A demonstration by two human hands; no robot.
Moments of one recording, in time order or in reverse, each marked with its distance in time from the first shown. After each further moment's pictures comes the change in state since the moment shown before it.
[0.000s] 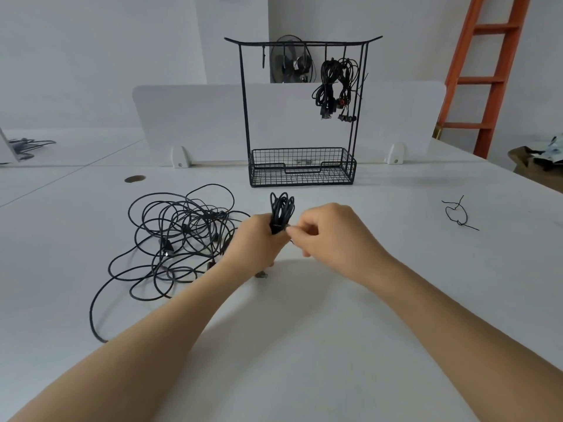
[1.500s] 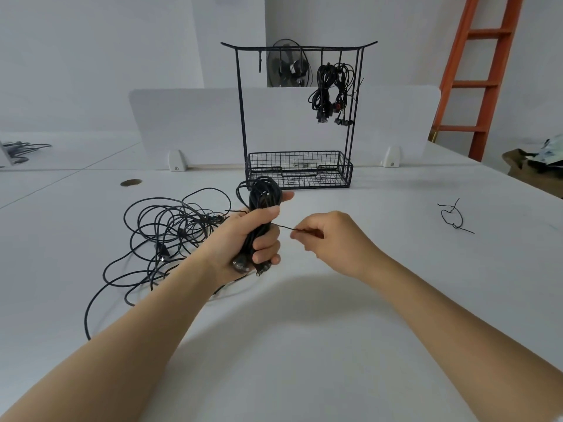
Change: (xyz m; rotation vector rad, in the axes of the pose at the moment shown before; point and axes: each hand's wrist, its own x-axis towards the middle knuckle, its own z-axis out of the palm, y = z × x) left_hand -0.004 -0.004 -0.025 -1.072 -0.496 -0.067; right_hand 0.011 0.029 0.005 0.199 -0.096 0.047
